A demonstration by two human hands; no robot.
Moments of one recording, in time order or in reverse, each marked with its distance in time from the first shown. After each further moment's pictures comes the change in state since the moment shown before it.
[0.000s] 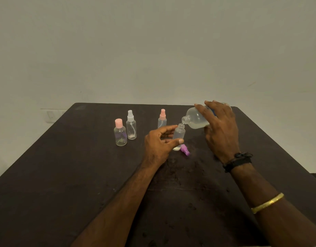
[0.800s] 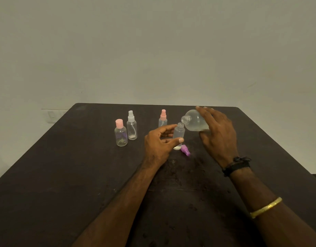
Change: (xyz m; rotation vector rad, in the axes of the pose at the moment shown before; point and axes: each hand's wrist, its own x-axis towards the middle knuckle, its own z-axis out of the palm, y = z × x) left_hand 0.003 -0.005 0.001 -0.011 0.045 -0.010; right_hand -0.010 -0.007 0.001 0.120 -0.057 0.056
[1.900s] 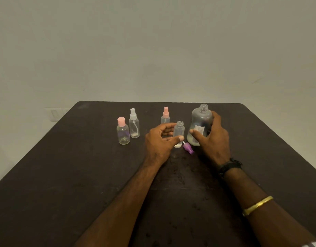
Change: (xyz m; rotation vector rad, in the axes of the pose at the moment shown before) left_hand -0.004 0.006 -0.004 0.106 0.023 -0.012; right_hand -0.016 -0.009 0.030 0.379 -0.108 0.479
